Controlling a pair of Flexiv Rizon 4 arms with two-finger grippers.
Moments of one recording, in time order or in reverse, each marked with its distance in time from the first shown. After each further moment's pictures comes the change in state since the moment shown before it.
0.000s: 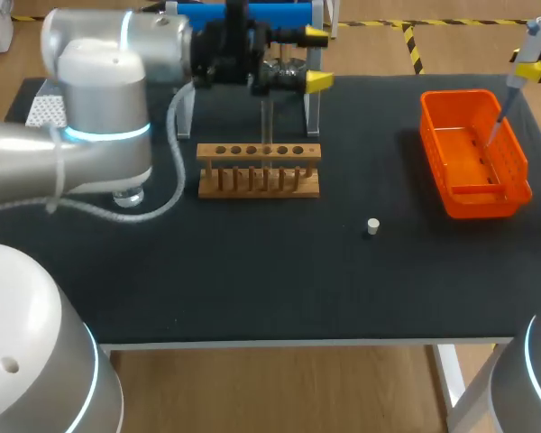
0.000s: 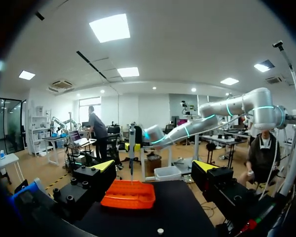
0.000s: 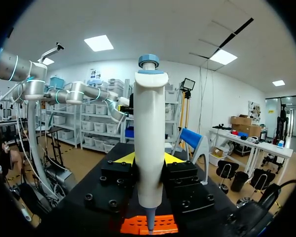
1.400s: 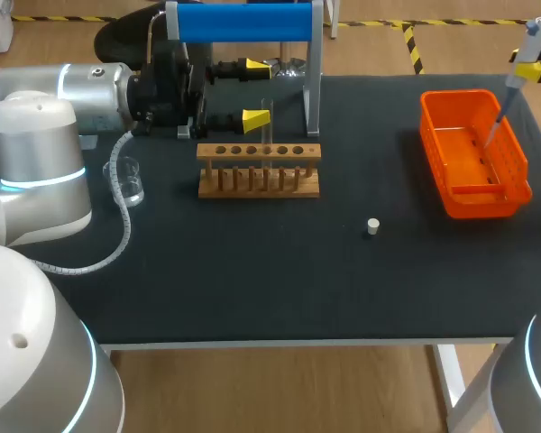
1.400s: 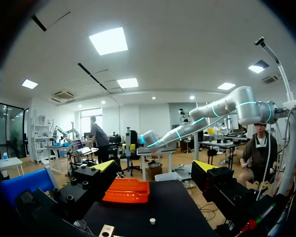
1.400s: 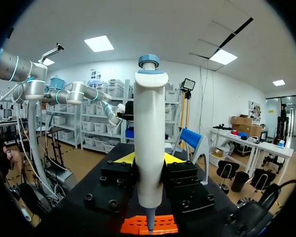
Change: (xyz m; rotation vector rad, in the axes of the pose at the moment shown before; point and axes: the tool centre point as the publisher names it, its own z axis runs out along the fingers) left arm 0.047 0.036 -0.091 0.106 -0.010 0.039; right arm -0.002 -0.001 0.000 -0.003 0.004 0.001
